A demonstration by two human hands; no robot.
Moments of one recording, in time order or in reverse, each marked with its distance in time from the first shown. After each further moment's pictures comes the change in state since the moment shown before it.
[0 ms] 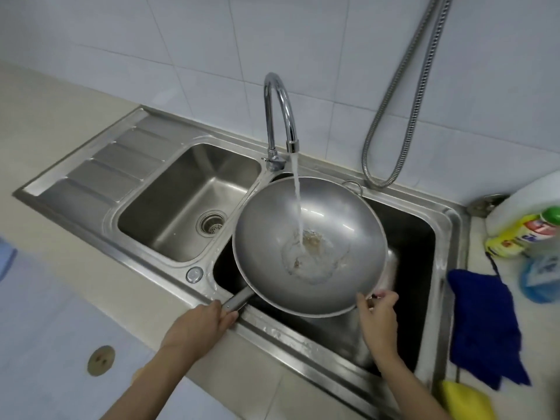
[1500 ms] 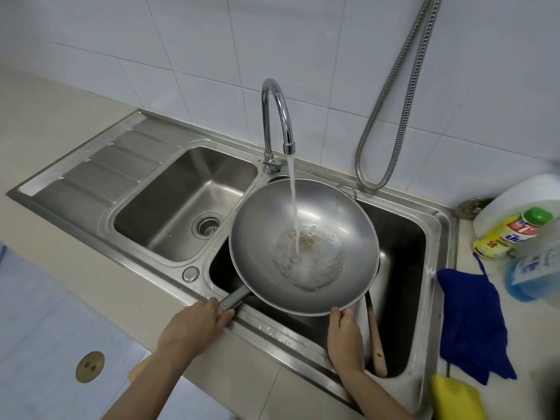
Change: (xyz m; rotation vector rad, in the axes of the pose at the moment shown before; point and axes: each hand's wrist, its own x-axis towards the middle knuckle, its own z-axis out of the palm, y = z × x) left_hand 0.000 0.000 0.004 0.017 0.016 -0.015; right_hand -0.044 0.005 0.037 -0.125 -0.077 0.026
